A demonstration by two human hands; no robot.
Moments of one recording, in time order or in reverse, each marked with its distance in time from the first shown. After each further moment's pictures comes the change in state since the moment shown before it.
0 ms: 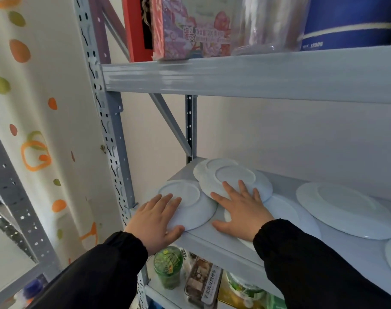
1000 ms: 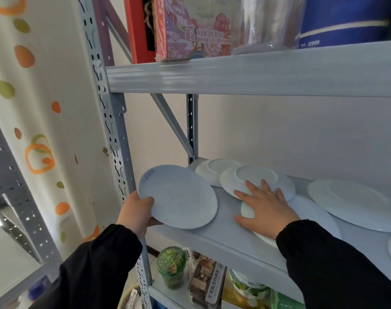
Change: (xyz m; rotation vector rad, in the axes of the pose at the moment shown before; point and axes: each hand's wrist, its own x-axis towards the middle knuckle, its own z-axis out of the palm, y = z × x) left_hand 0.004 0.003 -0.040 -1.556 0.254 -0.760; right_hand -0.021 0.037 -0.002 0.027 0.022 0.118
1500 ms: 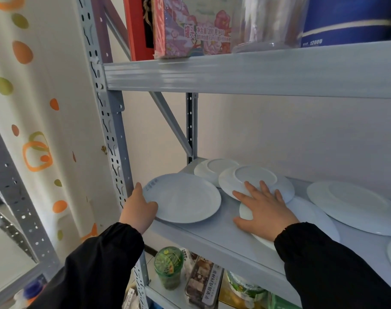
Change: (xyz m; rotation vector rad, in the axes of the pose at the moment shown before) left_hand 0.024 -0.015 -0.004 0.705 0.083 0.162; right_hand 0.001 0.000 0.001 0.003 -0.004 0.002
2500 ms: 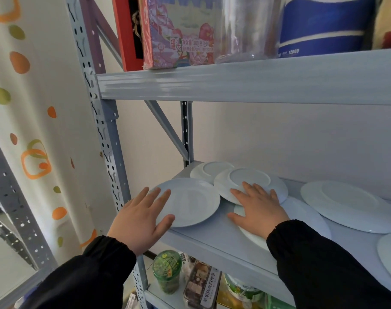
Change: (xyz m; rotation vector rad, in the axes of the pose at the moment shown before) left_hand -0.034 0.008 -0.014 0.808 -0.023 0.634; right_hand 0.001 -0.004 -0.010 -0.008 0.049 0.035
